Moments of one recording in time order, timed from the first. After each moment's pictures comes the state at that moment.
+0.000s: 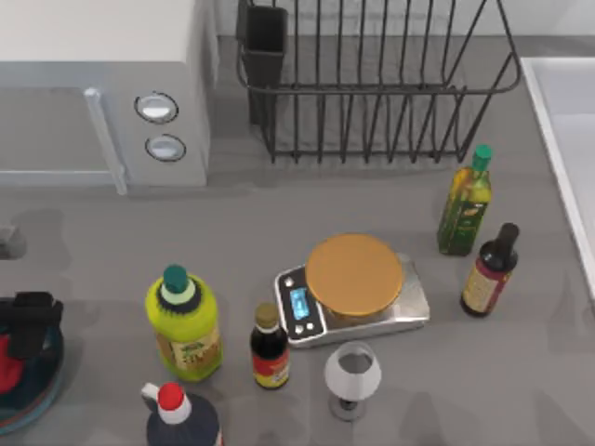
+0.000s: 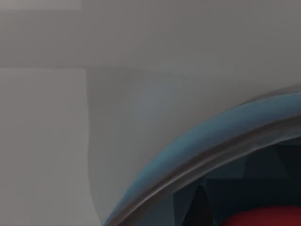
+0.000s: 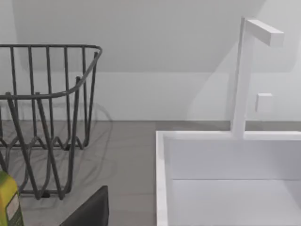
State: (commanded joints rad) left arm 0.09 1.70 0.75 -0.61 0.00 0.11; right arm 0.00 0.00 0.00 0.00 0.00 0.00
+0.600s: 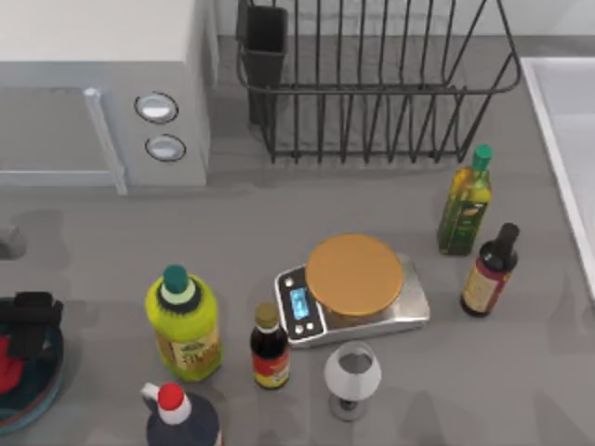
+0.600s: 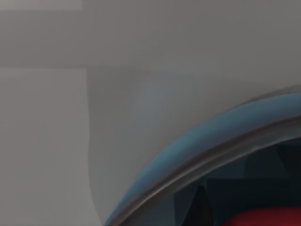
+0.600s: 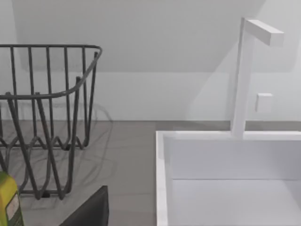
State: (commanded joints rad) left arm 0.09 1.70 0.75 -0.61 0.00 0.11; right arm 0.00 0.00 0.00 0.00 0.00 0.00
